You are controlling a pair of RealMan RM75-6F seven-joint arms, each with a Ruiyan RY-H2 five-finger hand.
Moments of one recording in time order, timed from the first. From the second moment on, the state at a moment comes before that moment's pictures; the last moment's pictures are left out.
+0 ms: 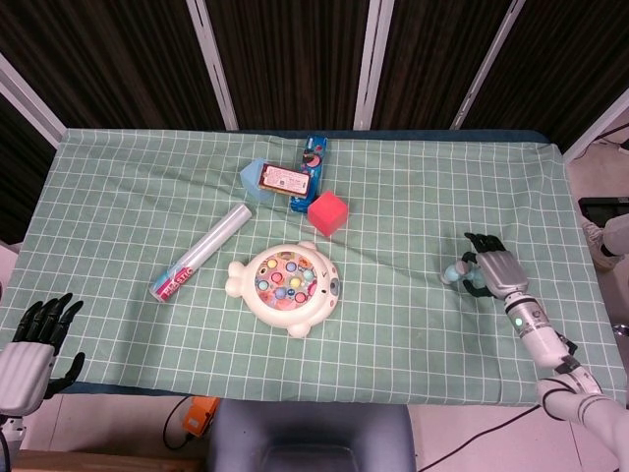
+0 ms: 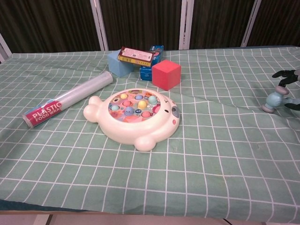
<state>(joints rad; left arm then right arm) -0.08 -1.11 0.02 -1.58 1.62 1.53 0.04 0.57 -1.53 0.07 -0.78 -1.42 0.83 0.32</state>
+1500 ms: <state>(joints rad) -0.08 -1.11 0.02 -1.58 1.62 1.53 0.04 0.58 -1.55 0.08 -0.76 -1.40 0.81 0.30</state>
